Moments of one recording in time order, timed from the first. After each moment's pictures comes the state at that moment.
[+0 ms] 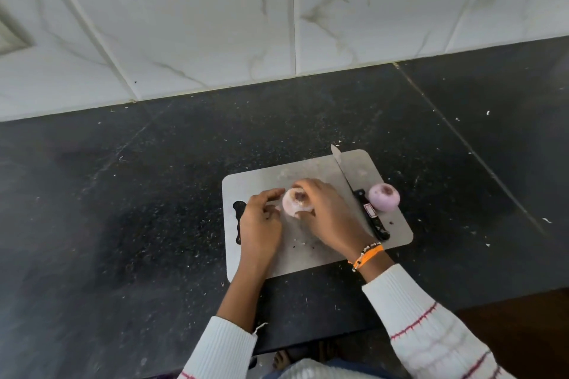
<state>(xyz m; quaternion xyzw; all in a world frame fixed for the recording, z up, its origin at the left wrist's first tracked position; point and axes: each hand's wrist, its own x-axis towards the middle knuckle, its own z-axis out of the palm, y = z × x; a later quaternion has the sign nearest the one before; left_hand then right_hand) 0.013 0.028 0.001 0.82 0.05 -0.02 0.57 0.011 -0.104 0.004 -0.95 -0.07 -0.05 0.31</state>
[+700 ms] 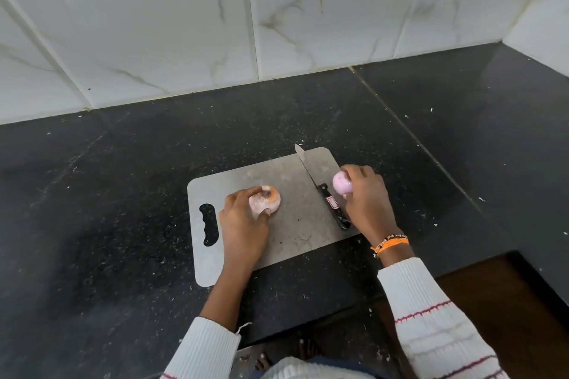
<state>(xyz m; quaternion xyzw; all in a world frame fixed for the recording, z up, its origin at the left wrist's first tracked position) 0.008 0.008 -0.008 0.88 0.00 0.01 0.48 -0.023 -0.191 0.011 -0.96 0.16 -0.10 0.22</state>
